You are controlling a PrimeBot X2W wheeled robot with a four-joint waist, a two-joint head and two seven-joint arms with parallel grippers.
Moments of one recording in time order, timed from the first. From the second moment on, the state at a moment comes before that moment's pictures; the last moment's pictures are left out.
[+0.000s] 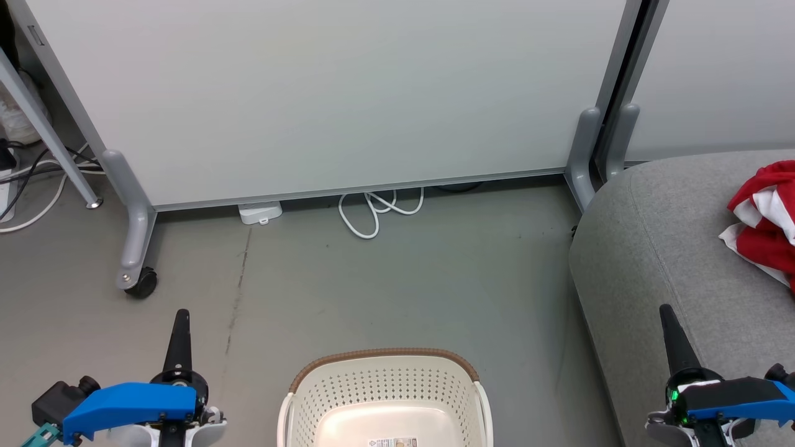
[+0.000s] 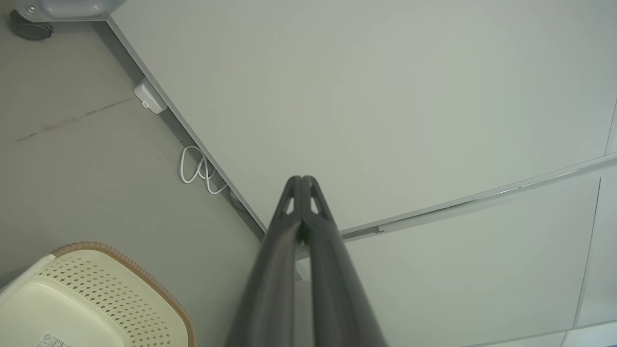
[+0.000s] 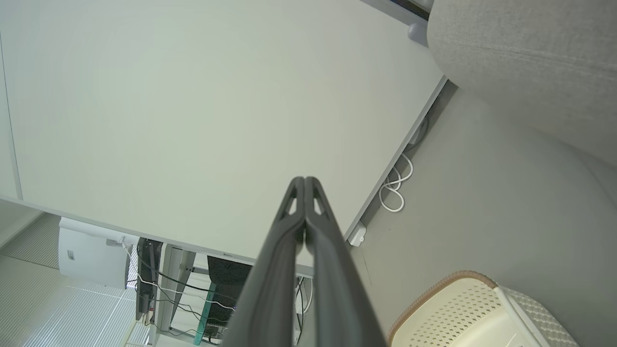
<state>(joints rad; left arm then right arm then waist) -0.07 0.05 0.07 0.27 -1.22 -0.12 0.02 -0.07 -0.04 -0.12 0.27 1.21 0.13 0.02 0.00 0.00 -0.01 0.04</state>
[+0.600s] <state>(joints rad) -0.08 0.05 0.09 0.26 -1.38 -0.12 0.06 -0.08 -0.04 -0.12 0.26 1.37 0.13 0.06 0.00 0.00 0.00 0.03</state>
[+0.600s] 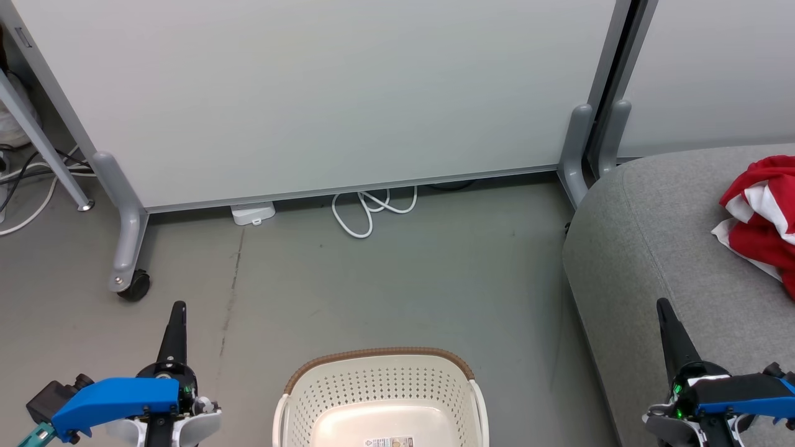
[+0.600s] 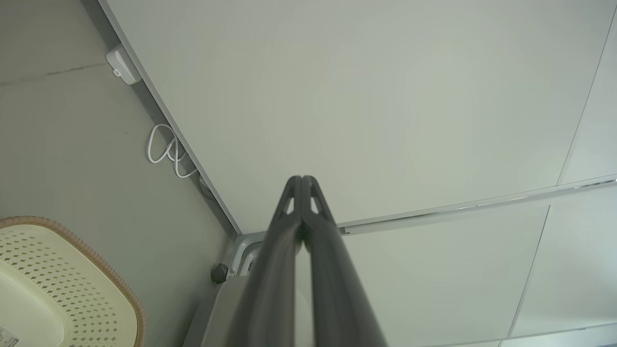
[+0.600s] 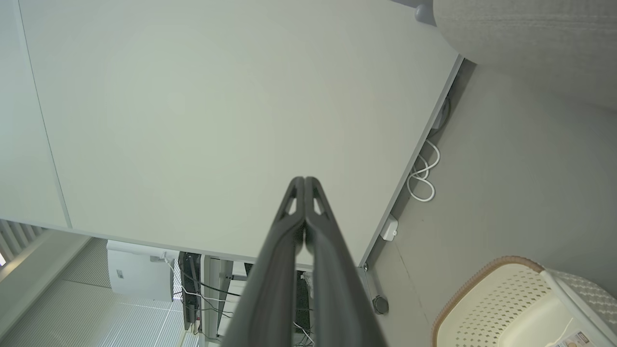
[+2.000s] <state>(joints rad) -0.10 0.05 0.11 0.25 -1.61 -0.13 0.11 -0.10 -0.05 -0.11 0.25 1.61 0.13 0.11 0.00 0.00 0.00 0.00</state>
